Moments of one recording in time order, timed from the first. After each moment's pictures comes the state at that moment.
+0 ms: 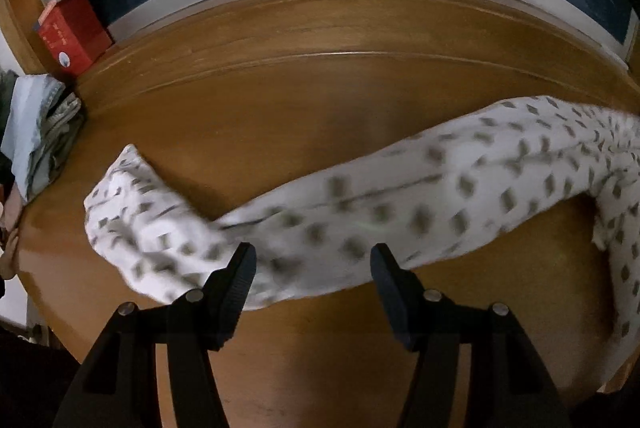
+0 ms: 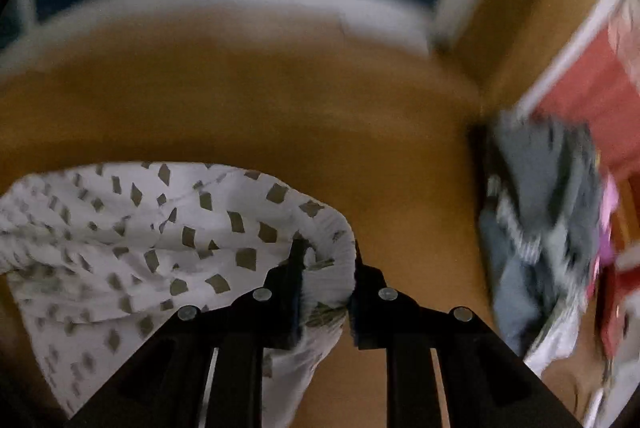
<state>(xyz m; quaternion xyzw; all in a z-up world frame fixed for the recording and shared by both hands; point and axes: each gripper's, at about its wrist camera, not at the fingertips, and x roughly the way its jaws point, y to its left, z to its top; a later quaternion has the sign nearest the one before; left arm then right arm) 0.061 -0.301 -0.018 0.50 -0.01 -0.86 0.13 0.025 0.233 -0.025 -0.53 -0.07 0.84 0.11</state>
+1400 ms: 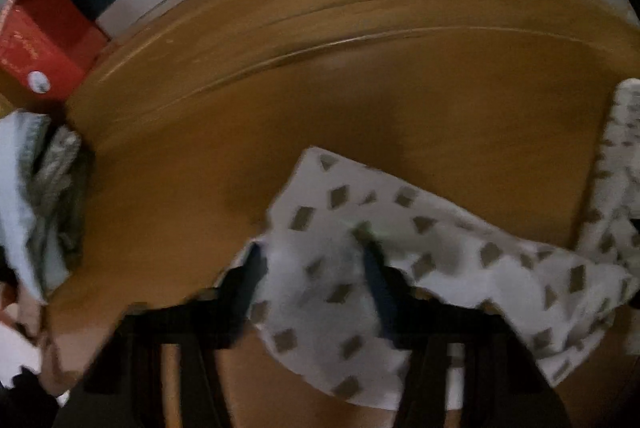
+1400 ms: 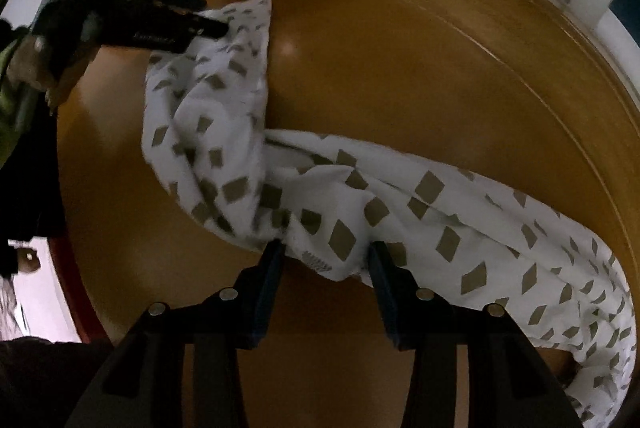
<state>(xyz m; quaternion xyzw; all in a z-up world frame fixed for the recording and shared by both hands) 0.001 -0.544 -0.039 0.55 -0.08 -0.83 0.05 0.085 -0.259 -0.099 -0.53 -0.23 0.75 -0.32</state>
